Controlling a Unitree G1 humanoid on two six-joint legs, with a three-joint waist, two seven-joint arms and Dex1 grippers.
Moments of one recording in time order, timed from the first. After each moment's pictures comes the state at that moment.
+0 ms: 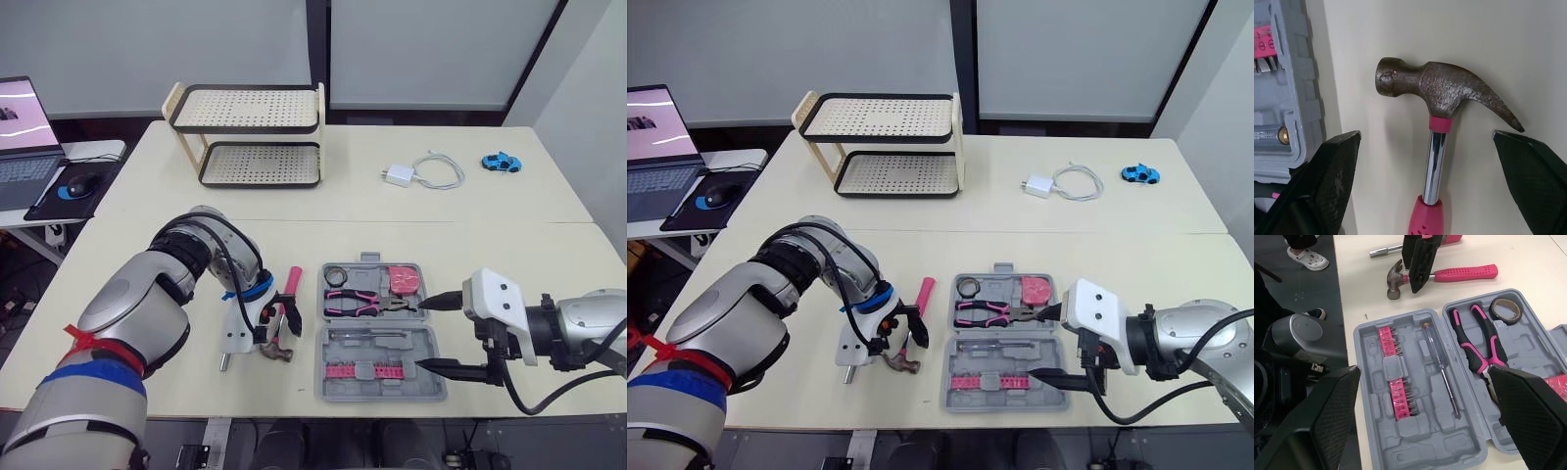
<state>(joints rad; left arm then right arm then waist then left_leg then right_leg) -1.20 0.59 -0.95 0.99 1.20 -1.60 -0.44 -0.08 -1.06 -0.10 -0.78 0.65 0.82 0.96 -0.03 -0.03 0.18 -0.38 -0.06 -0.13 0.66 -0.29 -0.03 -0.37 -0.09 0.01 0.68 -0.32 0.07</state>
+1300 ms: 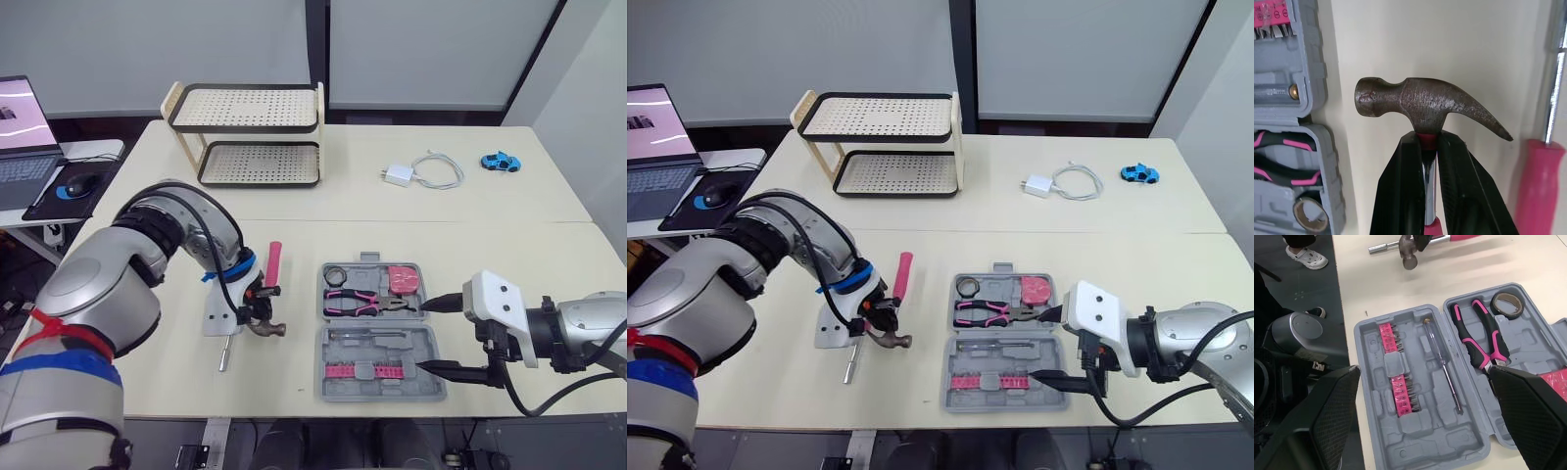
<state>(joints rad) -1.33 0.74 -1.17 1.03 0.83 -1.60 -0.53 -0.07 -1.06 -0.10 -0.78 0.65 0.82 0.95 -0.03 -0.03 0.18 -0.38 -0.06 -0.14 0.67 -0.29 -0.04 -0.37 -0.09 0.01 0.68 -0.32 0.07</state>
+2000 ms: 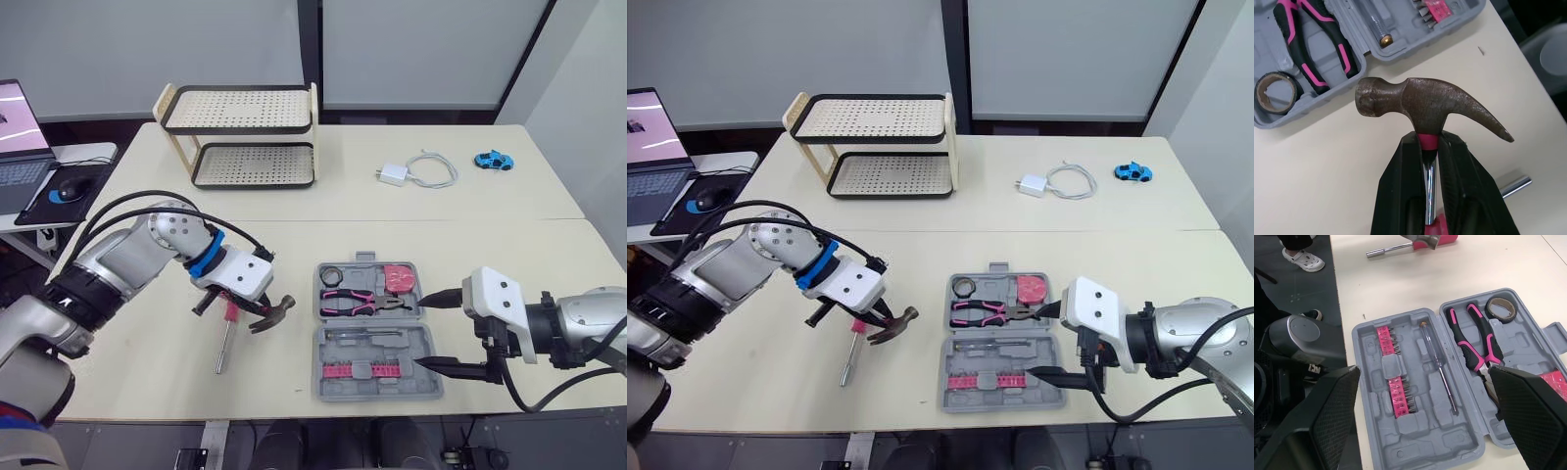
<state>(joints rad) -0.85 1.08 -0.71 0.12 -0.24 -0.03 -1.52 -0.10 -1.06 -0.09 -0.78 0.66 0.82 0.95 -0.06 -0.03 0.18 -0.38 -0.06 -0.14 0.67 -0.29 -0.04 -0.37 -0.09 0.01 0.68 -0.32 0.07</state>
